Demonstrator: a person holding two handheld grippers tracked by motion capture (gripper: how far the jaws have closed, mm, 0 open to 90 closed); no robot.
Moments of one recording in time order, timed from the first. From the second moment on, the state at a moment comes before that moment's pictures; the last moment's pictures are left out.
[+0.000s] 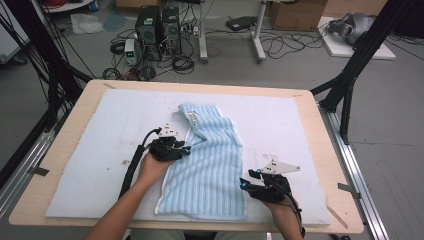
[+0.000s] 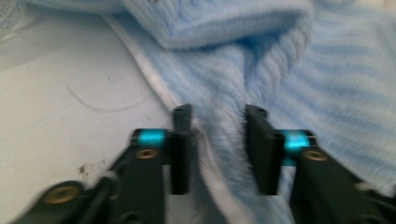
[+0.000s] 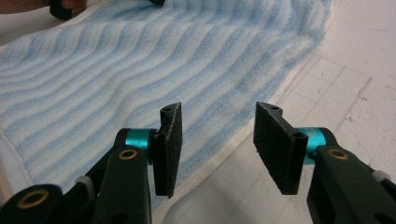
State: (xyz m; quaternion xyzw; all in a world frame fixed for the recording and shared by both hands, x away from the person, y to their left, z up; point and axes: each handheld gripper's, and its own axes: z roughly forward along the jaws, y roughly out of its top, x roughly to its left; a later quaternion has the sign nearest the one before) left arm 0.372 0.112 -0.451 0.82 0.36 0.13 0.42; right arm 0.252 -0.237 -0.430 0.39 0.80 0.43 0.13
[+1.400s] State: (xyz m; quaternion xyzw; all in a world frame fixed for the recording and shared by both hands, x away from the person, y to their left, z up) left arm 0.319 0.198 -0.449 0.78 0.37 0.11 0.49; right arm 0.357 -0.186 -0.408 0.41 0.77 0.46 0.17
